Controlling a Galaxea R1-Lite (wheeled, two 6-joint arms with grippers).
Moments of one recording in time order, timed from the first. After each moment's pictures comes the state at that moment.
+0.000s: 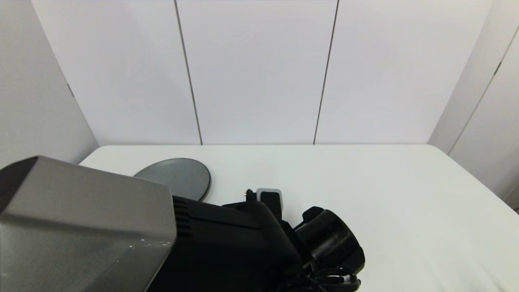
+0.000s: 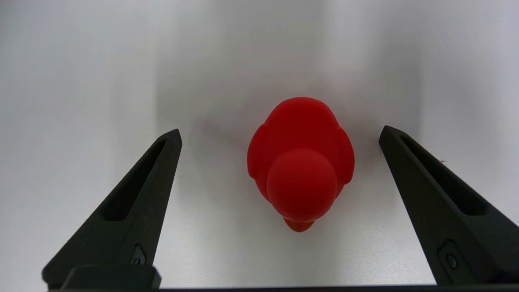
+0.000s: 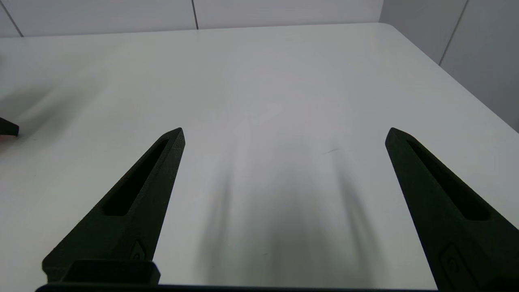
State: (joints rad) left arm -1.13 2.10 -1.40 0.52 0.66 -0.94; right arm 0.00 0.00 0.00 -0.01 -0.02 0.02
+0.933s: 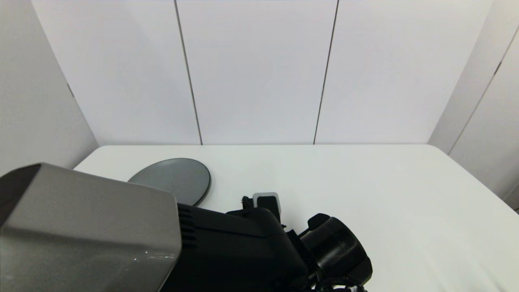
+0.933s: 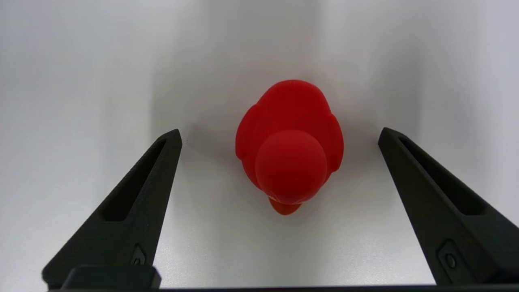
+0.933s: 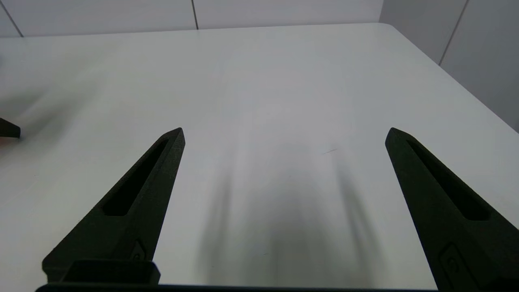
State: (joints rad) left arm -1.15 2.11 -1.40 0.53 0.67 -1.06; right arm 0.00 0.00 0.00 -0.01 -0.02 0.02
